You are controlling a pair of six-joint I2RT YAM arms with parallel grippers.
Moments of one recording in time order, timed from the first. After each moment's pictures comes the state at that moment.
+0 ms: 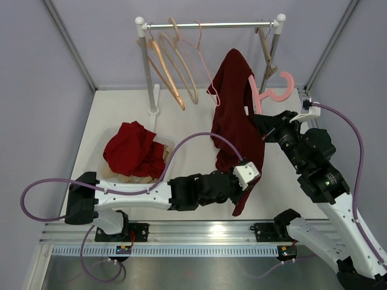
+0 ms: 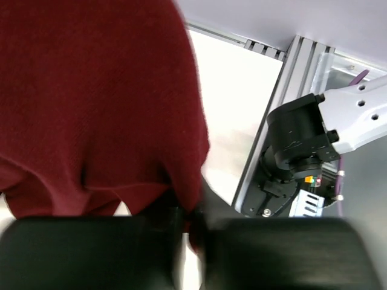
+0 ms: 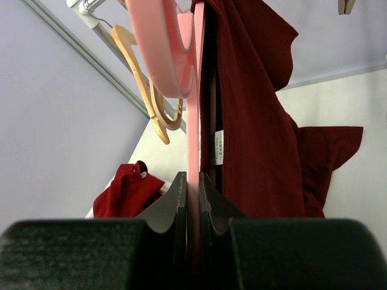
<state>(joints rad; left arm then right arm) -1.43 1.49 1.14 0.08 -0.24 -0.14 0.50 0.74 1.07 -0.28 0.12 0.58</state>
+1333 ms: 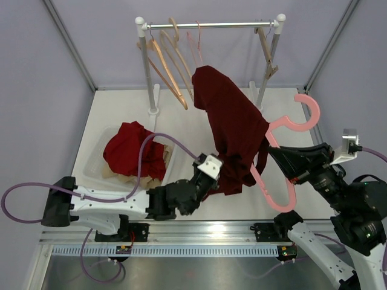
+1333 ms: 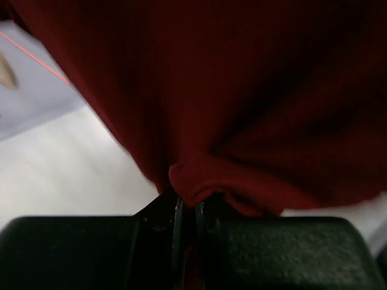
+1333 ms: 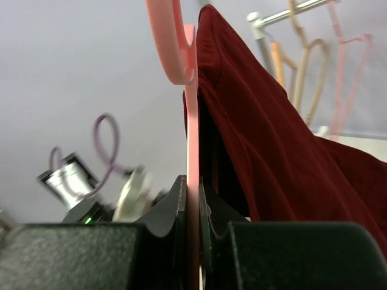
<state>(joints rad) -1.54 1.25 0.87 0.43 -0.89 0.08 0.51 0.42 1.09 -0.32 -0.24 0.59</state>
